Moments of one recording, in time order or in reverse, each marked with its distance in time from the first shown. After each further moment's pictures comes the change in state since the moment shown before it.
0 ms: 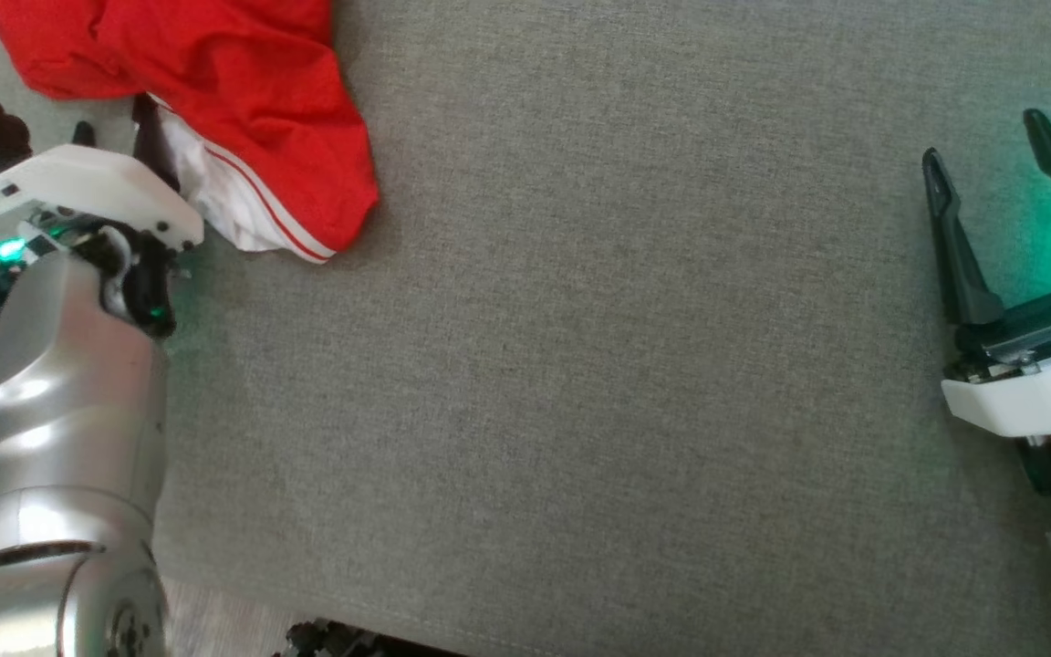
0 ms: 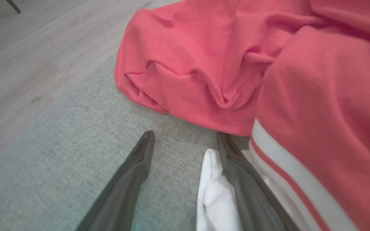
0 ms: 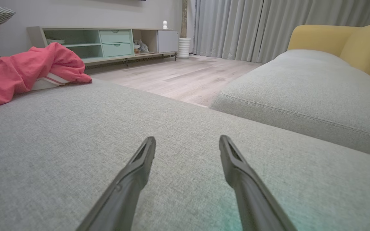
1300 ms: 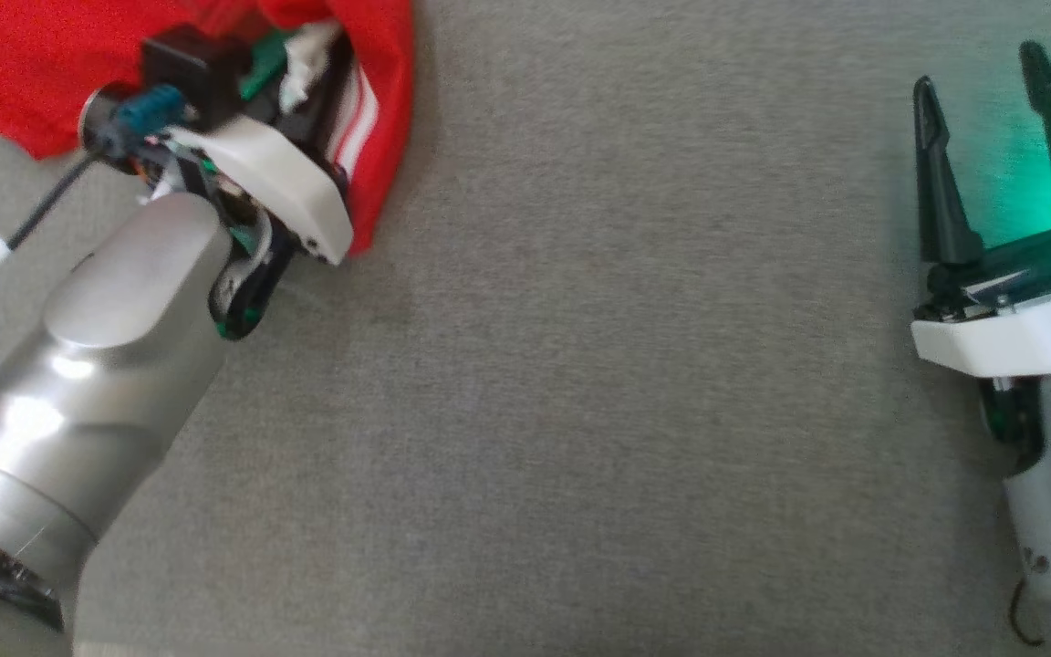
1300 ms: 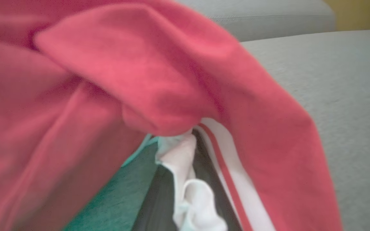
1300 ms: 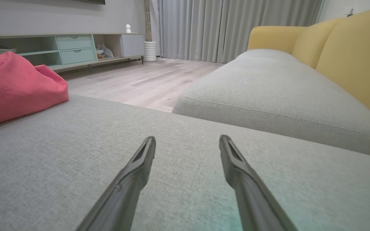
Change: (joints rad) left arm -0.066 0.223 -1.140 -0.455 -0.538 -0.018 -0.175; right arm -0.113 0.086 -0.007 0.040 0.003 0.000 0.002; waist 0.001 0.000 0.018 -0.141
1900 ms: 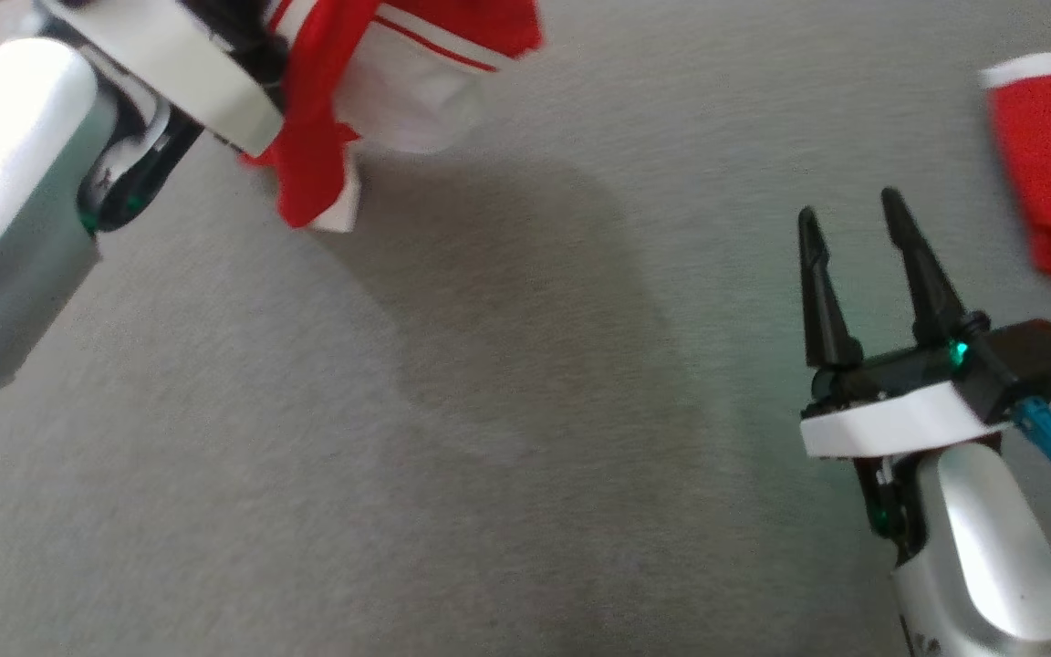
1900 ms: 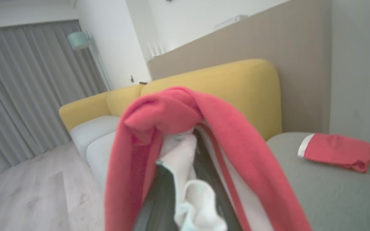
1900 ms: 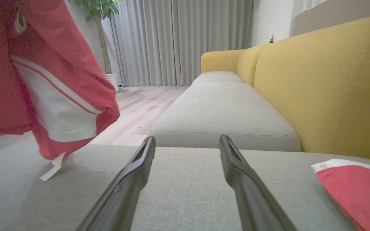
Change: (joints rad) left arm -0.211 0.224 -0.084 -0.322 0.048 -0.009 -0.022; right arm 0.113 0.184 0.023 0.093 0.039 0.000 0.010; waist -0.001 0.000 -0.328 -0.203
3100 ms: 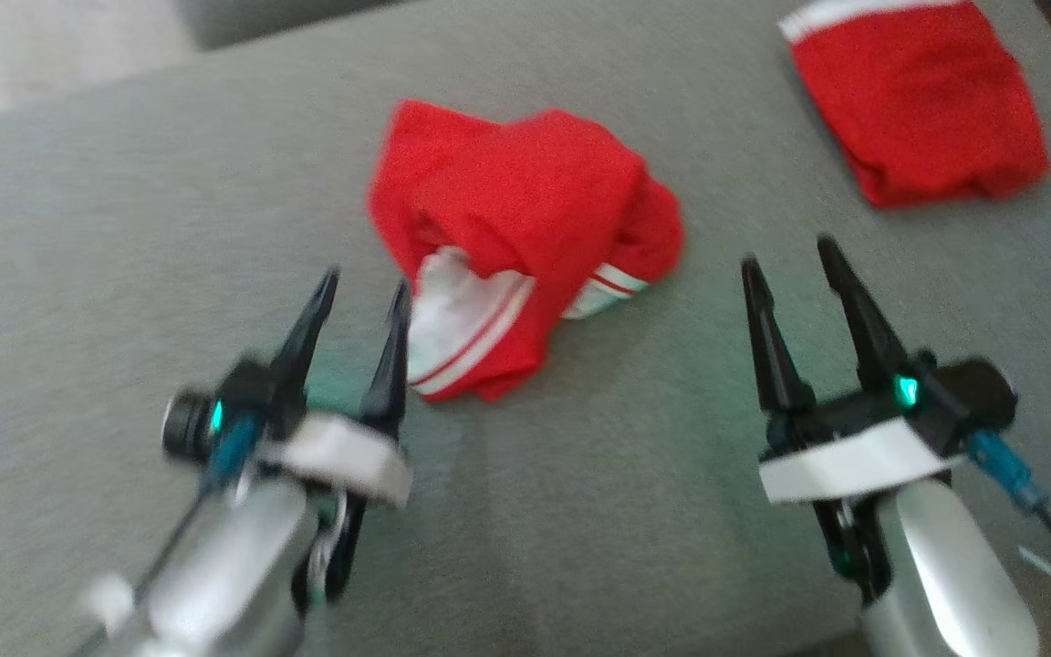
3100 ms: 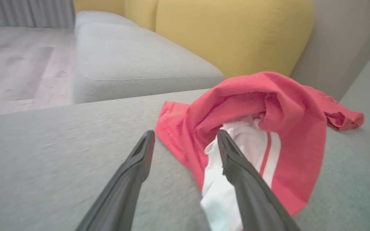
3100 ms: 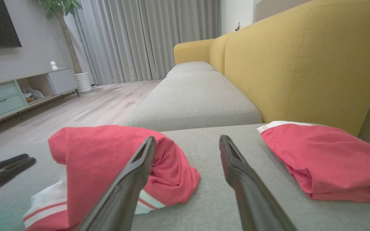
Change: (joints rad) left arm 0.758 -0.271 0.283 0.032 0.130 0.335 -0.114; right arm 0.051 0.015 0.100 0.004 0.079 0.000 0.000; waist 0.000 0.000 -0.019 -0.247
